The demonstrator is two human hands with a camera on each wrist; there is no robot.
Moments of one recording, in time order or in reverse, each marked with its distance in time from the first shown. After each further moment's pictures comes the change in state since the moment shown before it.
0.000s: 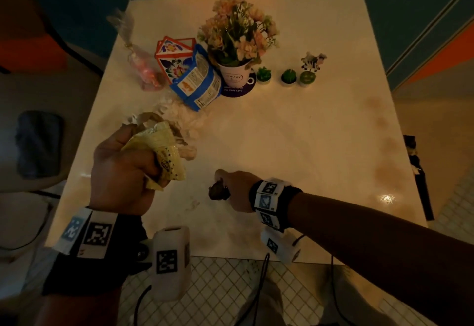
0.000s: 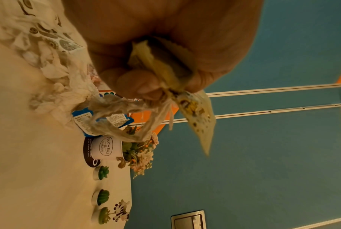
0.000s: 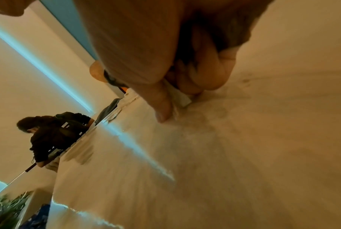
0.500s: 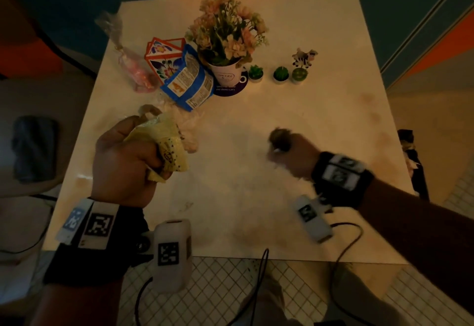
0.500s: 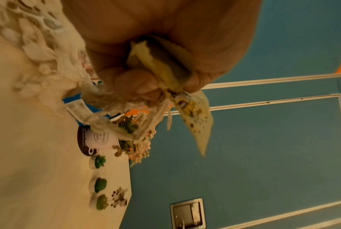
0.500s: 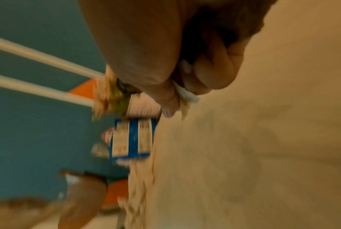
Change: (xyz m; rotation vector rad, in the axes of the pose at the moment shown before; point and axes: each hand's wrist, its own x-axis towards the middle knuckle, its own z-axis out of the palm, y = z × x) left_hand -0.001 0.006 0.032 0.034 -0.001 -0.012; right_hand -0.059 0.089 -0.052 0.547 0.479 0.130
